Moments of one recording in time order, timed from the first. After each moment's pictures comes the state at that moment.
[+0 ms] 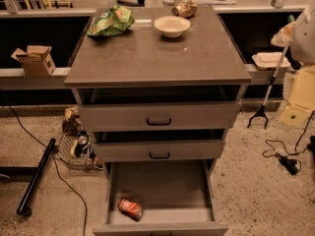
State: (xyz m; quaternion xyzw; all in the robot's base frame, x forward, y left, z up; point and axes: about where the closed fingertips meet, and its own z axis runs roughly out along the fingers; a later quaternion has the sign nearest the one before) arm 0.438 -0.216 0.977 -0.60 0.78 -0.04 0.16
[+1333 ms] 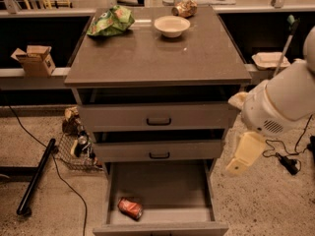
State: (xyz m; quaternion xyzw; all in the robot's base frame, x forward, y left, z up) arm 0.427 -0.159 0.845 -0.59 0.78 0.09 0.20
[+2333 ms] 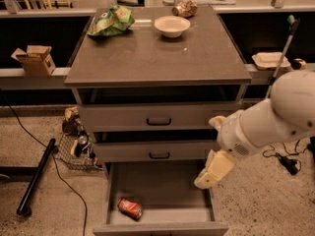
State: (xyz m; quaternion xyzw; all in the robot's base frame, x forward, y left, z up) arm 0.434 -0.121 0.768 -0.55 0.78 0.16 0.23
